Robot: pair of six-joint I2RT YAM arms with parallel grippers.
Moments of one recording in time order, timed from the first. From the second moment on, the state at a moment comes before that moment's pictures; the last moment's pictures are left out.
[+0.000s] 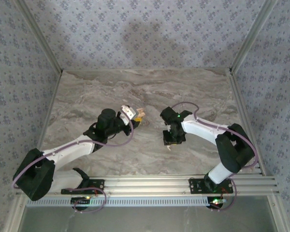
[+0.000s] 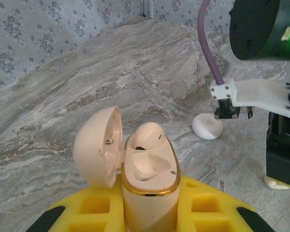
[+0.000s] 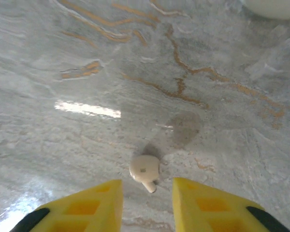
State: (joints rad) left arm -0.67 1.22 0.58 0.31 0.26 0.13; right arm 0.66 1.58 0.98 -0.87 -0.10 0.51
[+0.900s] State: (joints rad) left arm -0.65 1.16 0.57 0.30 0.25 0.13; right arm 0.70 1.88 1.26 -1.15 -0.13 0.24
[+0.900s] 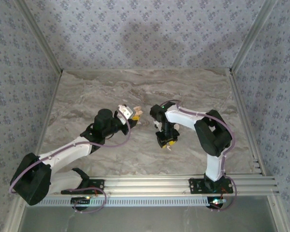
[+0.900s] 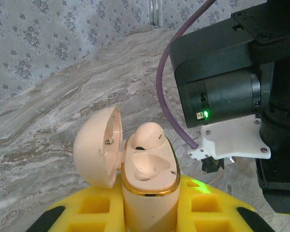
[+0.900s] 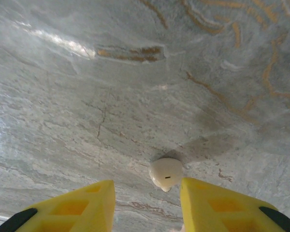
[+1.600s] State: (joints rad) left arm -0.65 1.16 0.57 0.29 0.25 0.13; right arm 0.68 1.93 1.25 -1.15 -0.13 0.23
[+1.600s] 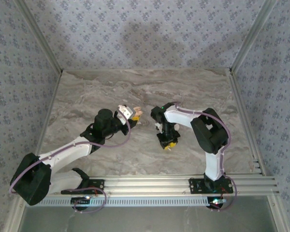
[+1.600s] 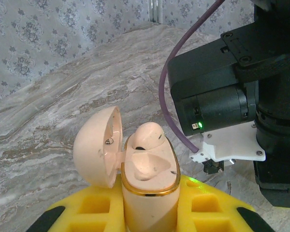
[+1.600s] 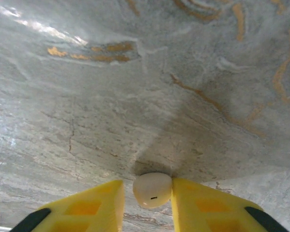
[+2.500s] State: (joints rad) left arm -0.72 1.37 0.51 0.60 0.35 0.08; right arm 0.58 1.11 0.95 -0.51 -0.15 0.32
